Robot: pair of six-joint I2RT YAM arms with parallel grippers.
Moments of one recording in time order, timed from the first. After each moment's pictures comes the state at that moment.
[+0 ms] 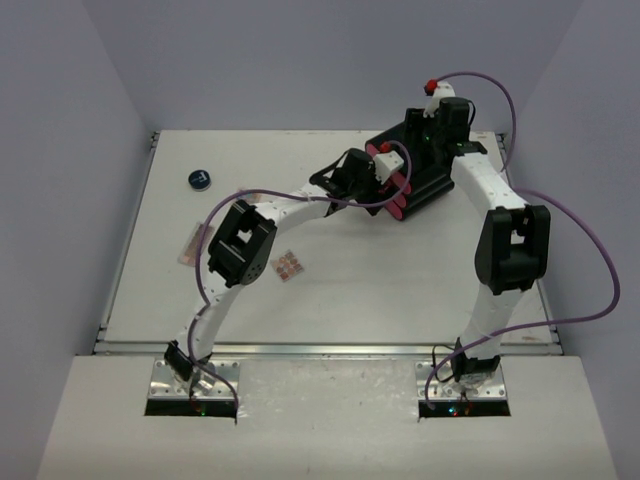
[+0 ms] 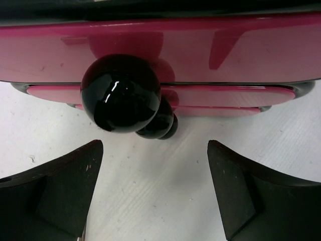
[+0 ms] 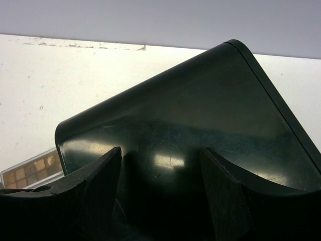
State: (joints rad) left arm -0.68 2.33 1.90 -0.12 0.09 0.22; right arm 0.08 1.94 1.58 -0.10 -0.12 0.07
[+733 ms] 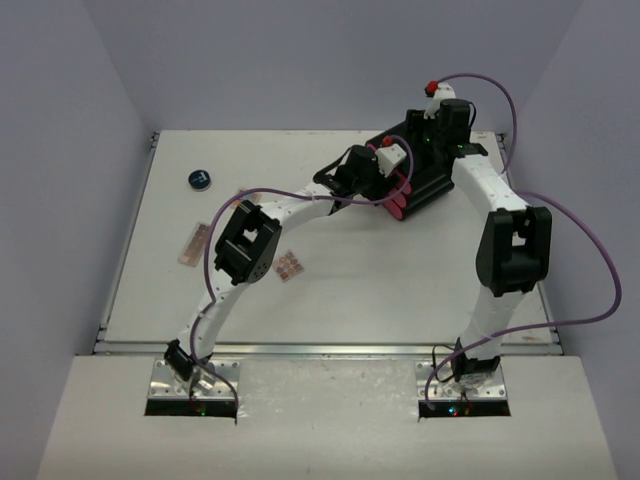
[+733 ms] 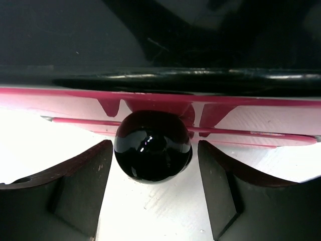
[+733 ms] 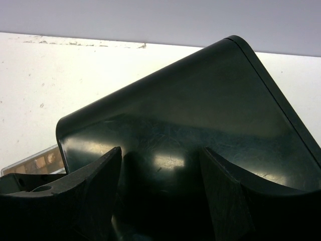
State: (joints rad) left arm -0.67 2.41 2.00 -0.06 0.04 0.21; right arm 0.08 1.92 1.55 -0.09 -0.12 0.07
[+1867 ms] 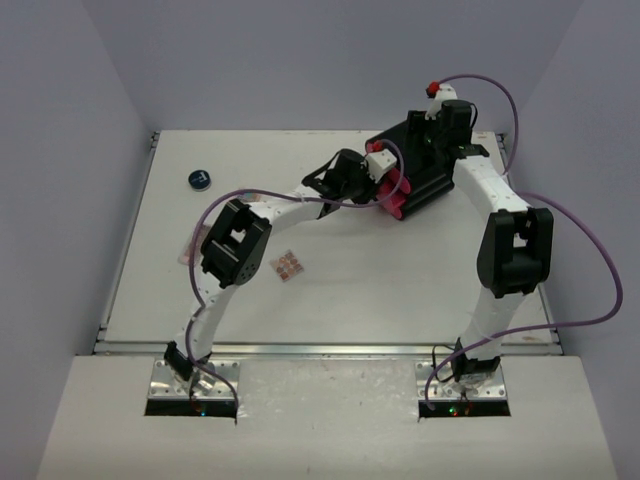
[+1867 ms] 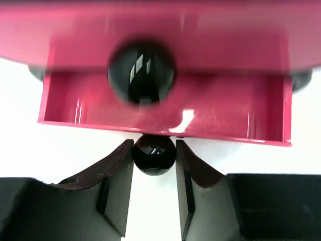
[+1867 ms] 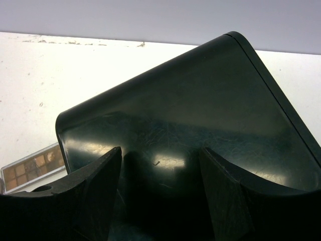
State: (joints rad) left arm -0.65 2.30 1.81 -0.02 0.12 0.20; right arm 0.07 1.91 1.53 -0.09 -0.12 0.07
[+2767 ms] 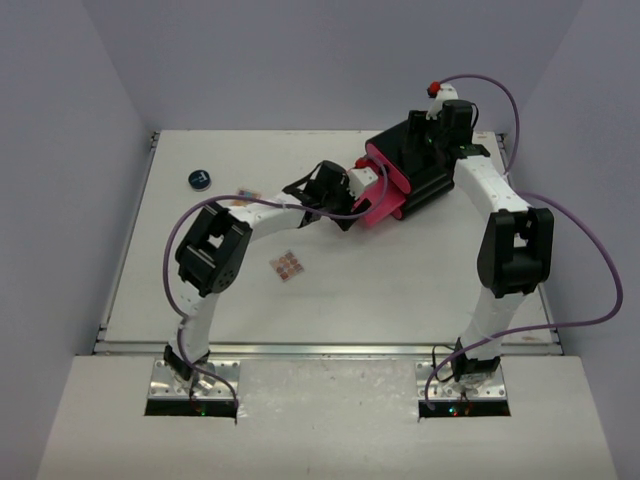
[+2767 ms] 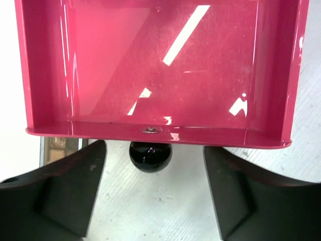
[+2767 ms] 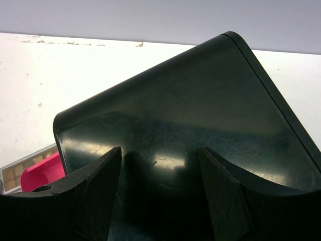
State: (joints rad) left arm -0.62 2.09 1.51 -0.09 0.12 0.26; right arm 0.07 1.91 1.53 -0.09 -0.12 0.07
